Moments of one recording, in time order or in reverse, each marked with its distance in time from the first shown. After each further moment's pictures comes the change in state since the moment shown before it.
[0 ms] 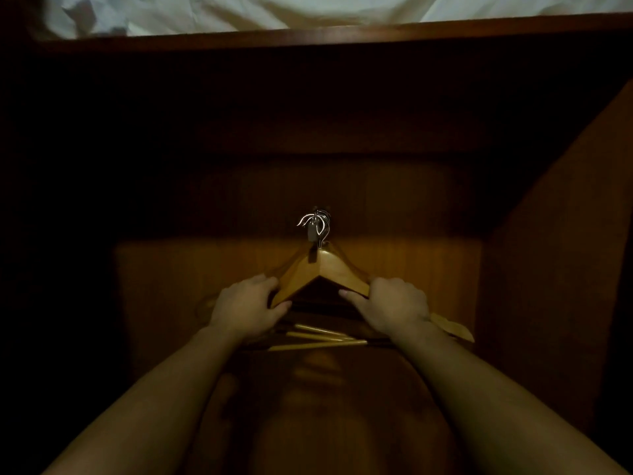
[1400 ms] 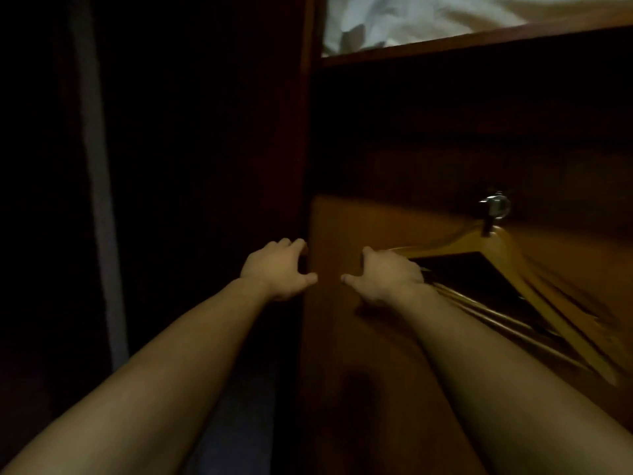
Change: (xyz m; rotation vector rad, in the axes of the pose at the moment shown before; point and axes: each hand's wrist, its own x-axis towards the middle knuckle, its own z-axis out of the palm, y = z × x) left_hand -0.213 -0.071 -0.149 0.198 -0.068 -0.530; right_hand -0.116 -0.216 -0.046 0.140 -0.235 -0.535
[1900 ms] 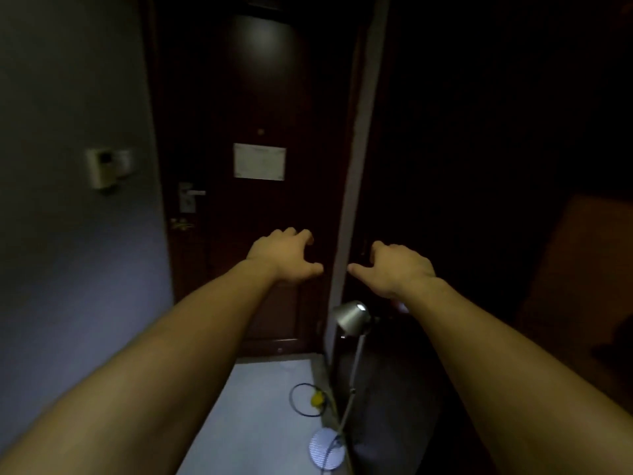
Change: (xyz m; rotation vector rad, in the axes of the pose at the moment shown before) left_hand -0.278 -0.145 -0.113 0.279 -0.056 -0.712; right_hand -0.116 -0.240 0.024 0.233 -0.109 -0.688
